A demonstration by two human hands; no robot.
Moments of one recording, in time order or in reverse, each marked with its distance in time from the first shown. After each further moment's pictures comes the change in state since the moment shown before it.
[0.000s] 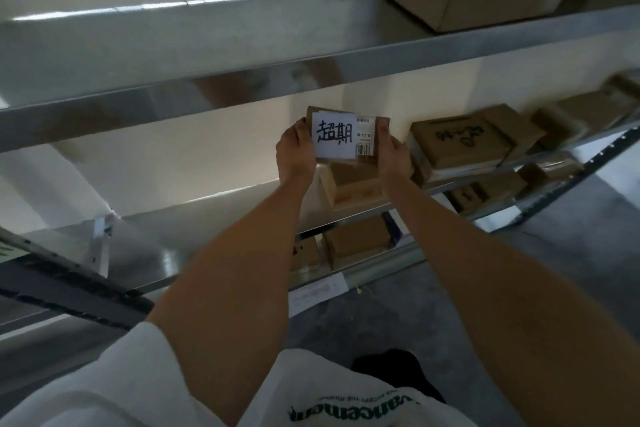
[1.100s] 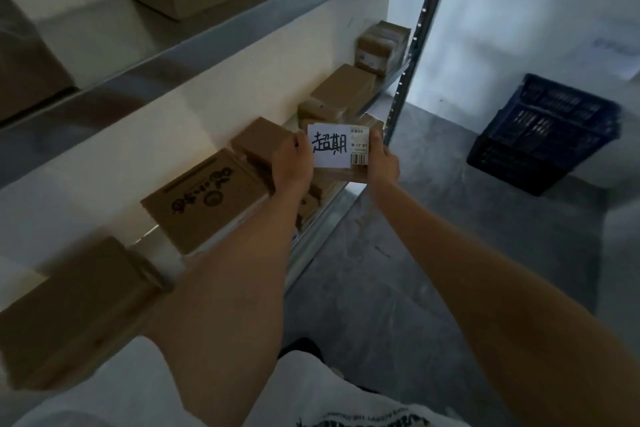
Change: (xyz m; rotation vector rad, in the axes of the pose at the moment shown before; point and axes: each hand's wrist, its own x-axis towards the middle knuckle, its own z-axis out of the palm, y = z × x) left_hand -0.104 0.151 0.486 0.113 -0.573 0.177; right_hand 0.204 0.086 -0.420 0.197 0.553 0.270
